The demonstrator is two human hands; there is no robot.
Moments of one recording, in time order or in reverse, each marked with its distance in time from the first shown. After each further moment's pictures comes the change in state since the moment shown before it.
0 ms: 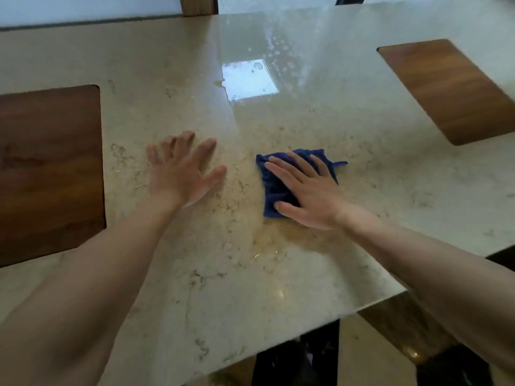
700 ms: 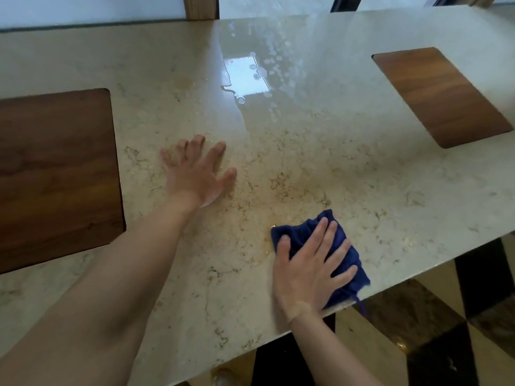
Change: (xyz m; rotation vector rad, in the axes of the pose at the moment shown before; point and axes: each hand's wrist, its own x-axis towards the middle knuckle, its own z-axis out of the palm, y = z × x) left_hand -0.004 0.008 -0.009 -0.031 -0.074 0.006; right_hand -0.070 -0.156 0.057 0.189 0.184 1.138
